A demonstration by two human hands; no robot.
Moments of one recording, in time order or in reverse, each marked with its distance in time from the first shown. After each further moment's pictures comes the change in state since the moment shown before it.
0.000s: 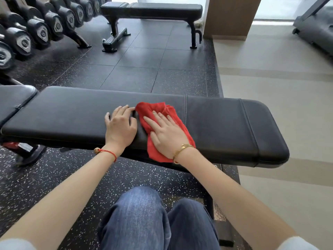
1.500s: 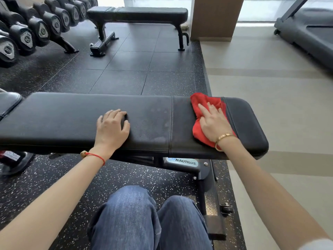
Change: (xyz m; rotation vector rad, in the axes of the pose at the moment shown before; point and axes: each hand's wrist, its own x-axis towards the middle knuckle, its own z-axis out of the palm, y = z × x) left_hand -0.006 0.012 -0.010 0.065 -0.084 0.080; right_hand -0.055 0.141 -0.049 -0.042 0.066 0.469
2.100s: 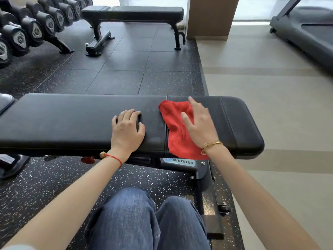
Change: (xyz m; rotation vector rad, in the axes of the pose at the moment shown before) left_hand -0.006 0.050 0.024 -0.026 0.017 0.064; right_hand -0.023 -0.039 -0.006 0.462 0.148 -0.044
